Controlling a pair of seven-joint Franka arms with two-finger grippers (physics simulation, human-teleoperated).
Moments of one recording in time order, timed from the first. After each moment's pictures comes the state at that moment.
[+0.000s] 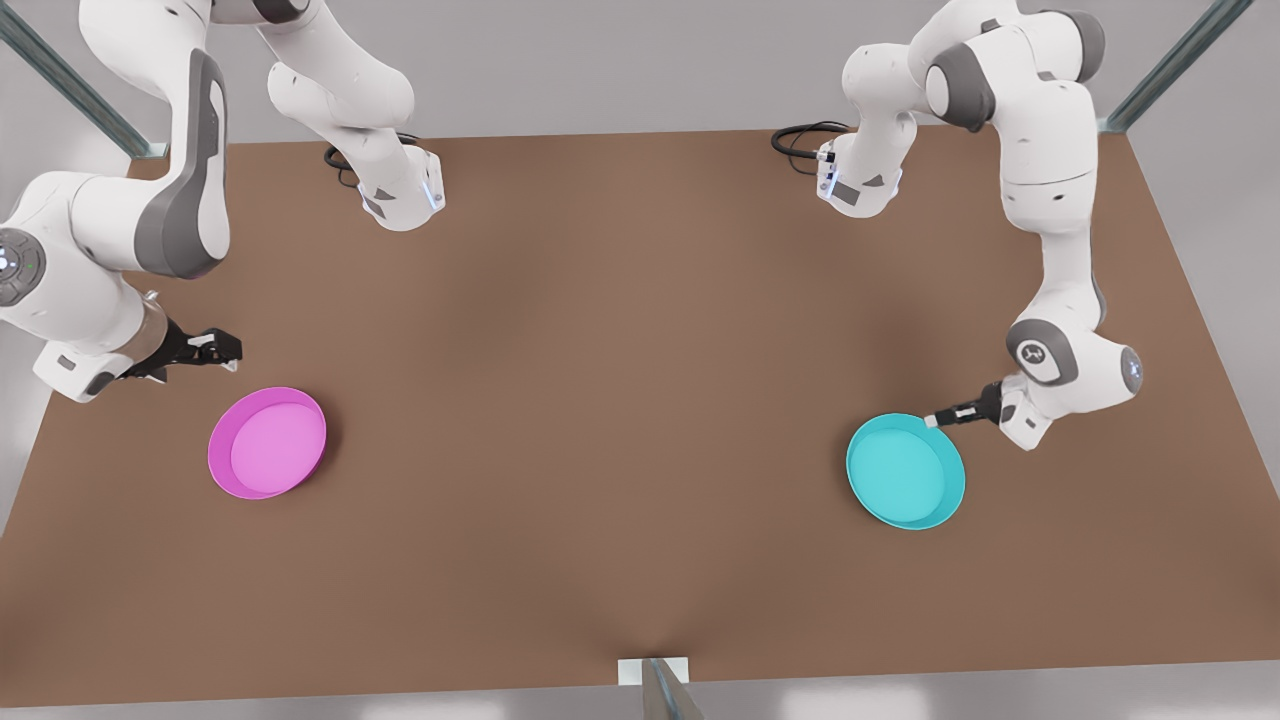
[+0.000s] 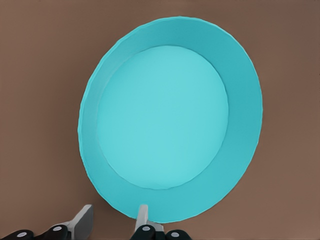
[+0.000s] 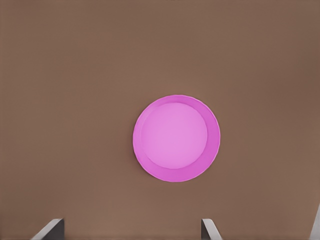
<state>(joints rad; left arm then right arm) -0.16 0.53 0.39 -1.93 -0.72 2.11 0.44 -0.14 0.09 0.05 -1.65 -0.13 1.66 -0.28</state>
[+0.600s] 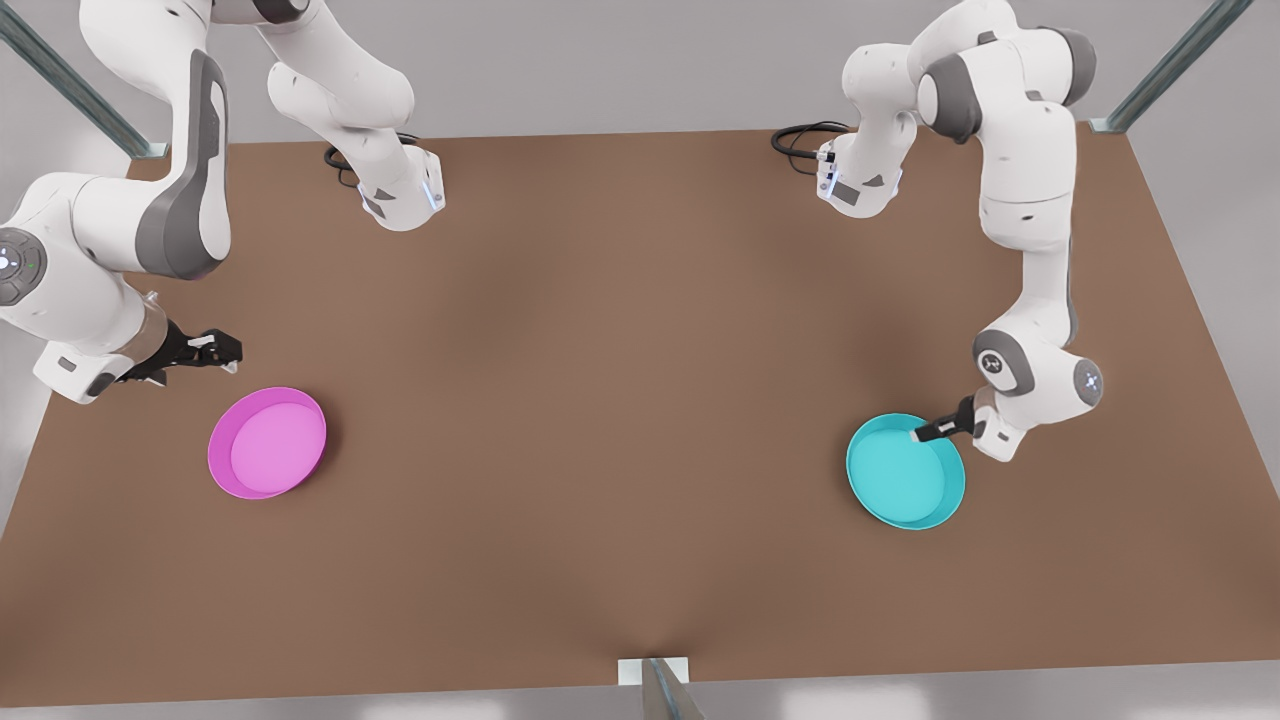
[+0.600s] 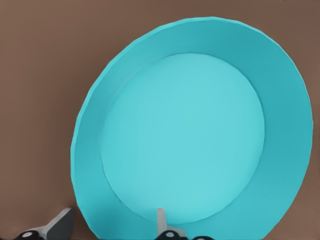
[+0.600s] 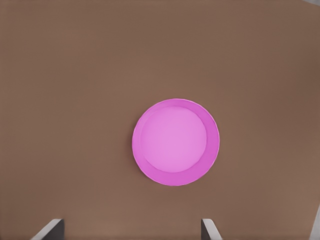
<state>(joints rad) -0.16 0.58 0.30 -1.94 -0.63 2.30 0.17 -0.14 0.09 0.05 -1.66 -0.13 1.68 -0.29</state>
